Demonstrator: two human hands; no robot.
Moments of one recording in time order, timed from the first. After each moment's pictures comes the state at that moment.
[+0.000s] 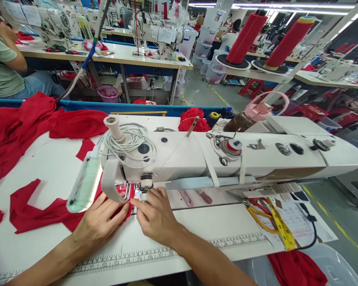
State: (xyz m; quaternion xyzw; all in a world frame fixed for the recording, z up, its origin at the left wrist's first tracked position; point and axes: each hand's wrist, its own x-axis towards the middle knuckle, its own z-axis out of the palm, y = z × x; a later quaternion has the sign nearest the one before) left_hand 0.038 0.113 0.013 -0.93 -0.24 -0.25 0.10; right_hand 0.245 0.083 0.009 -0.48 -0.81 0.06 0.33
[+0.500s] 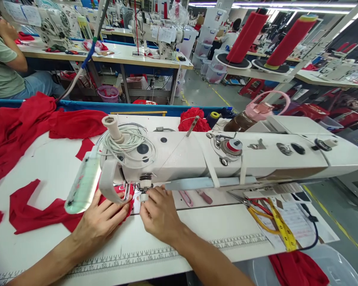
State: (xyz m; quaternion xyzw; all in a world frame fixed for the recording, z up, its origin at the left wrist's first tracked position) left_hand 0.037 0.106 0.010 -0.93 -0.28 -0.22 0.08; right_hand 0.250 0.087 0.011 -0.51 -0.79 0.00 0.33
